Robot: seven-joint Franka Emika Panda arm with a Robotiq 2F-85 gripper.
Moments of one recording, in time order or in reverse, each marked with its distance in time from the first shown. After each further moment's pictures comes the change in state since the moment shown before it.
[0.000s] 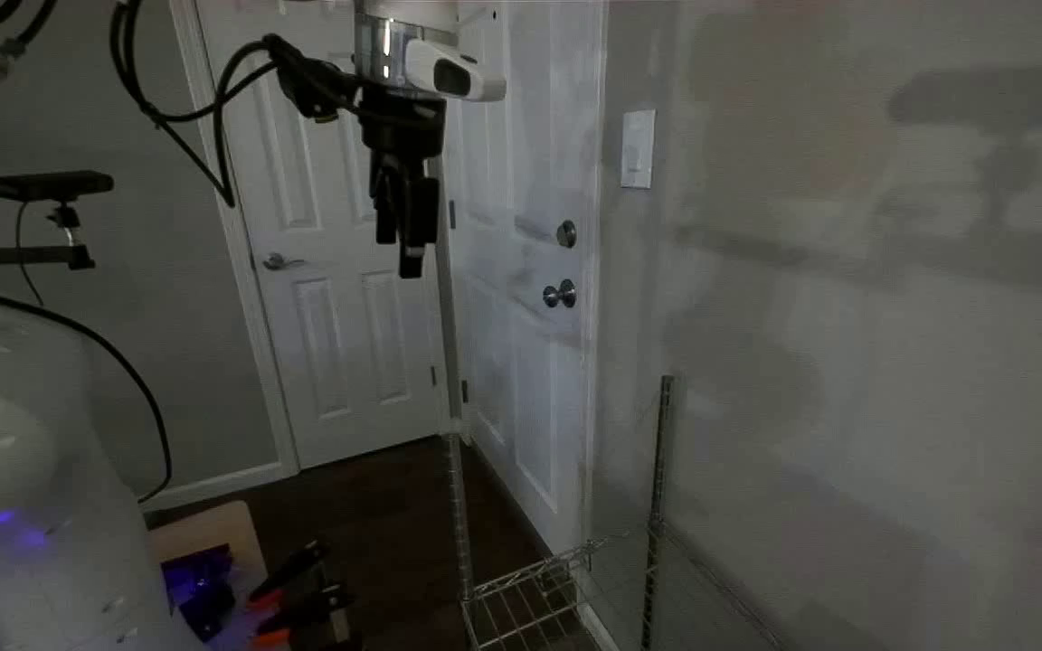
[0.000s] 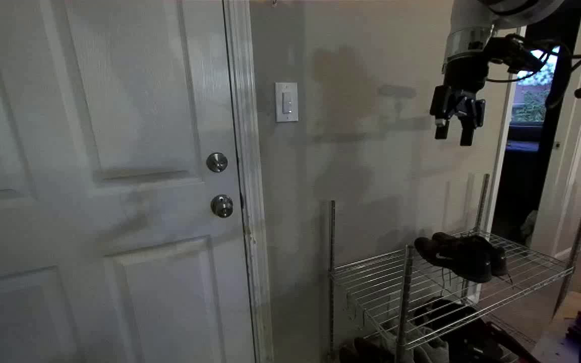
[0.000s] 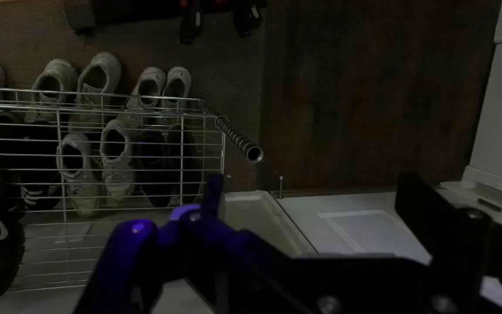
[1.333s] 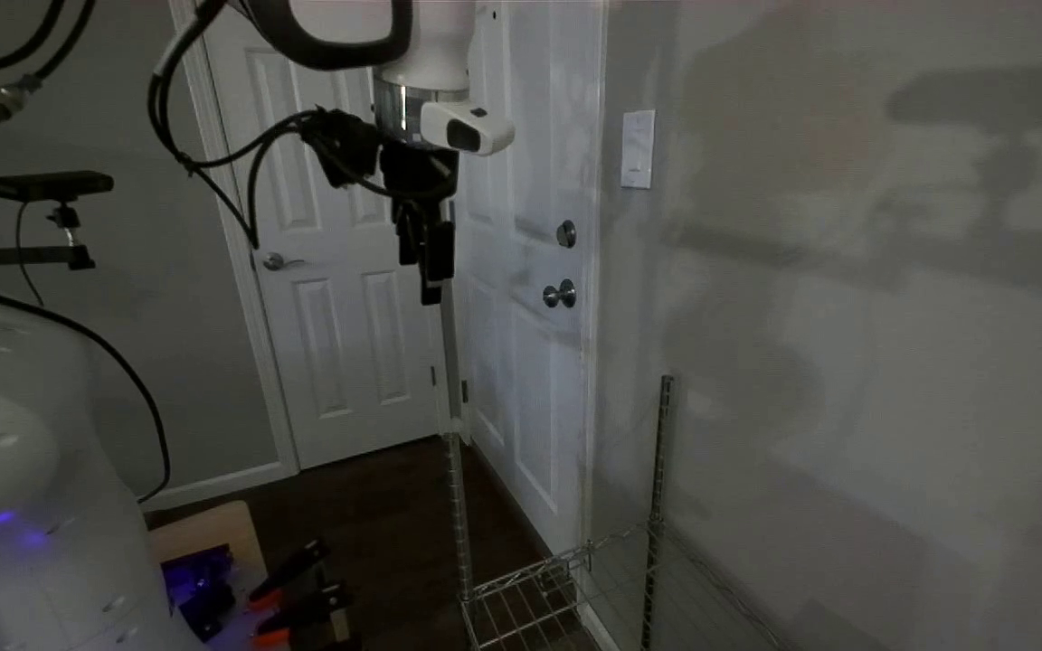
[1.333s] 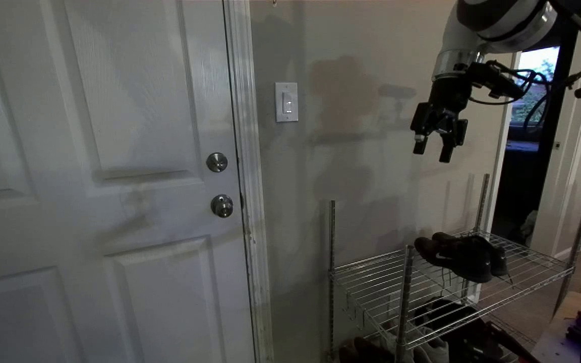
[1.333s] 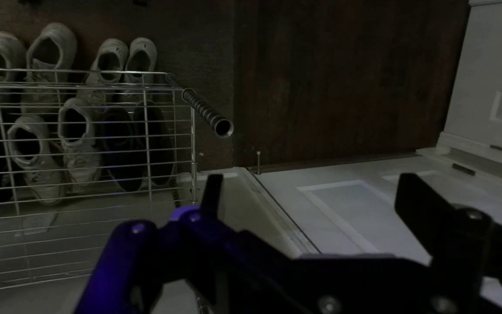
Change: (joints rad) arm 0.007 0.029 0.021 -0.103 0.103 0.213 -0.004
